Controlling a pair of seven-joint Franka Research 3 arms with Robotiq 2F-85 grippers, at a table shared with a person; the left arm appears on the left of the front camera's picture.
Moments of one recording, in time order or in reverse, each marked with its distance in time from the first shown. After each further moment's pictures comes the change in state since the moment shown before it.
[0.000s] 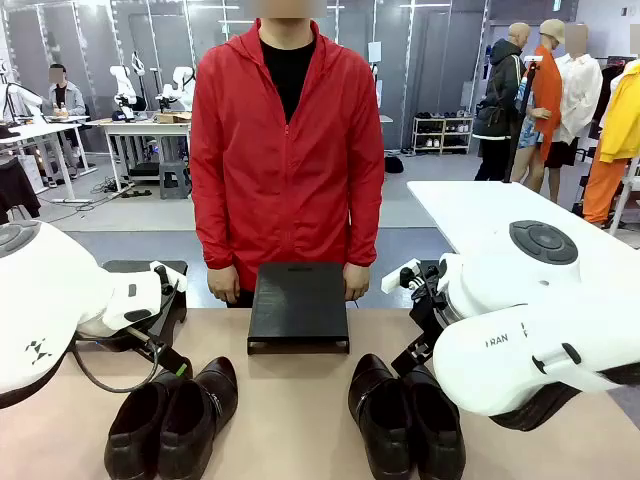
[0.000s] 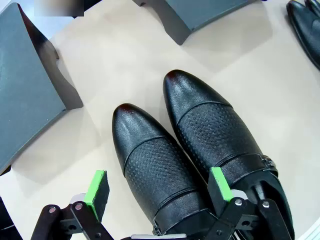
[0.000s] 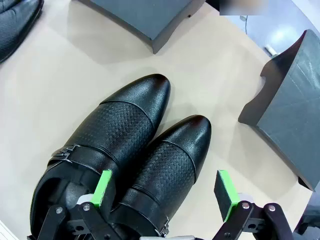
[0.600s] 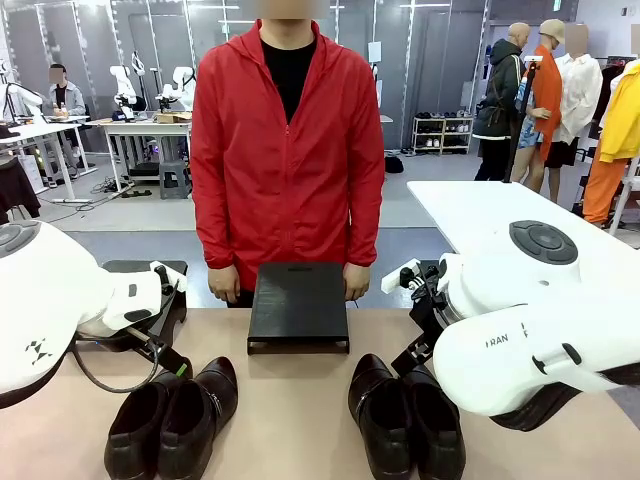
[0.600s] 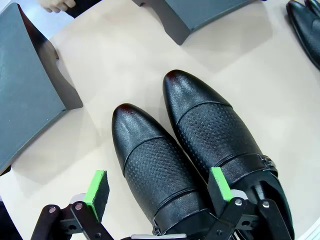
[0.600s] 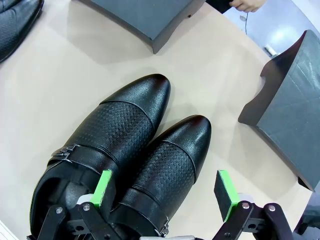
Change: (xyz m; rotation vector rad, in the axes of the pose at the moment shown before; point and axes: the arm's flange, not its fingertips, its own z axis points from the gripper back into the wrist) left arm 0.000 0.000 0.000 0.000 0.000 -0.001; right arm 0.000 0.000 0.000 0.000 0.000 0.002
